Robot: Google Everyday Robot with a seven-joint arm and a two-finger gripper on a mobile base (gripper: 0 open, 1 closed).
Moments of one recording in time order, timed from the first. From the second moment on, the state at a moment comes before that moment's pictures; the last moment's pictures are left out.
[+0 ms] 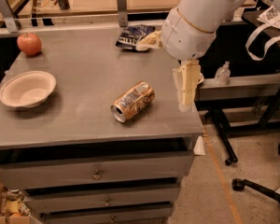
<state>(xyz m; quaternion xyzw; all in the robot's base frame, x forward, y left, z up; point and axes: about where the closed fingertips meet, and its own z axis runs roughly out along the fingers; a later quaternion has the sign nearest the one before) 0.500 -0.053 0.941 -0.85 0.49 0.06 0.19</state>
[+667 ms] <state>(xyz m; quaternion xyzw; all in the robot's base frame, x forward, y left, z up) 0.528 -0.015 0.878 -0.90 0.43 0.05 0.11</state>
